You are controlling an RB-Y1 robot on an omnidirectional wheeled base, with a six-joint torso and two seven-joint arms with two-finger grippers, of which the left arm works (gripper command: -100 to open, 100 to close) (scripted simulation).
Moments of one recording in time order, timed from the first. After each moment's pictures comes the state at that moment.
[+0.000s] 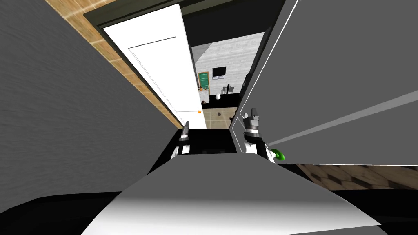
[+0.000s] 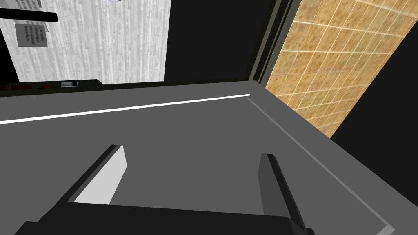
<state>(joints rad) 0.31 0.09 0.08 -1.64 -0.14 -0.68 -0.41</state>
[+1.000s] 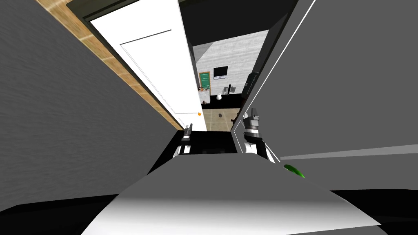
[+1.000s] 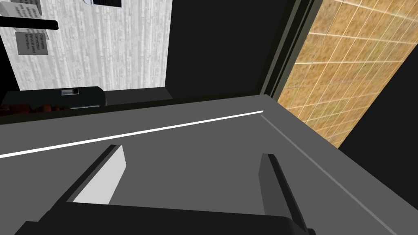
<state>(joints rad) 0.21 0.12 0.11 -1.40 -0.22 -0.73 -0.62</state>
